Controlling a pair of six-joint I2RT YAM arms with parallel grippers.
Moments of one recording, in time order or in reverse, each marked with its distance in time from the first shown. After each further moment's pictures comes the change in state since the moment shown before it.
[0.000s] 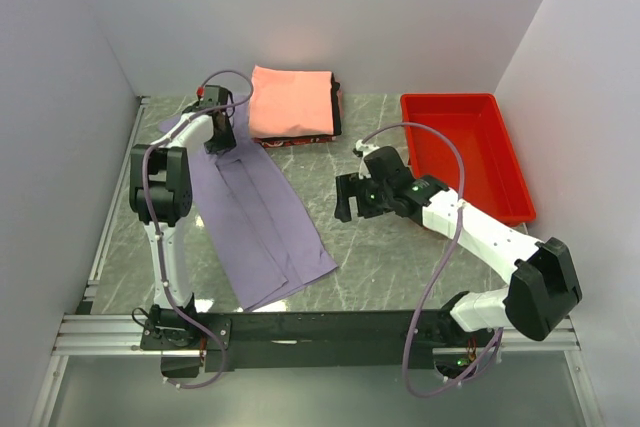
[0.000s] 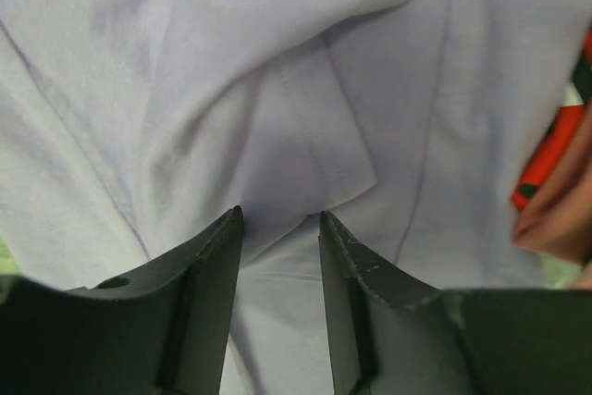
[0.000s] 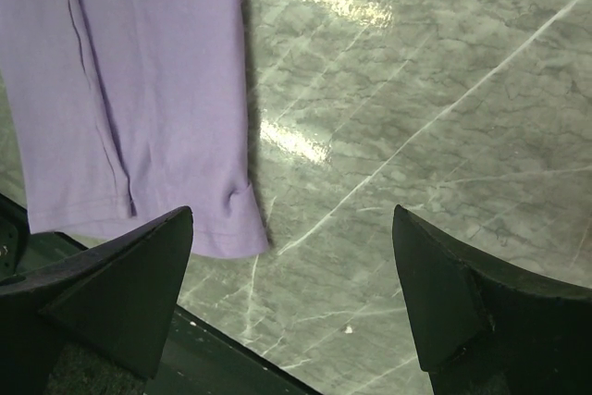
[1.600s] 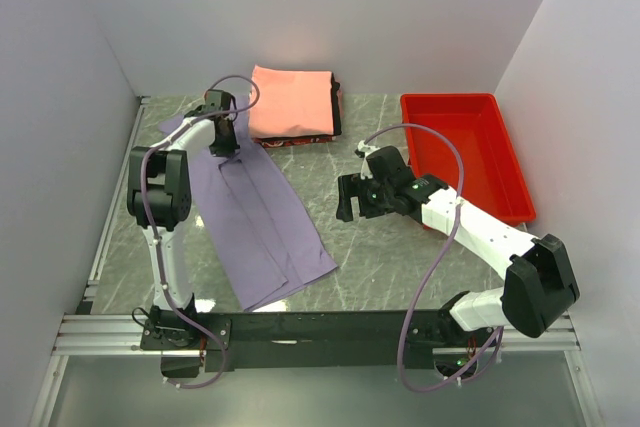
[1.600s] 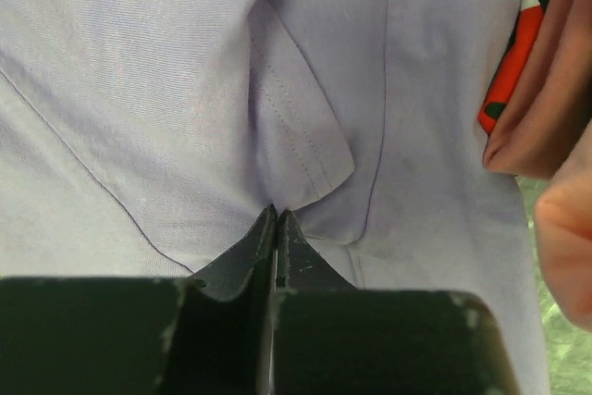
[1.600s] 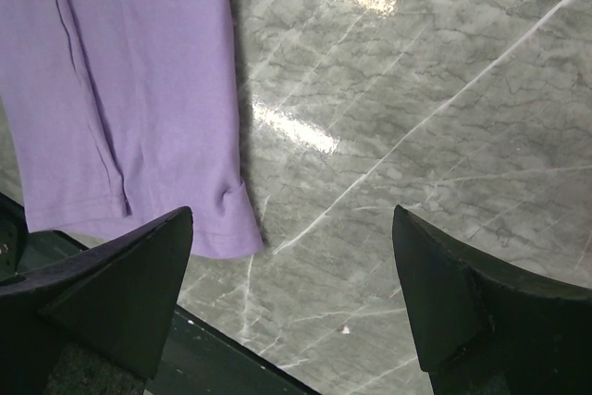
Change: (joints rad) left arm -0.021 -0.055 -0.087 0.027 0.080 0.052; right arm -0.037 0.021 -0.016 0.011 -0.040 -0.003
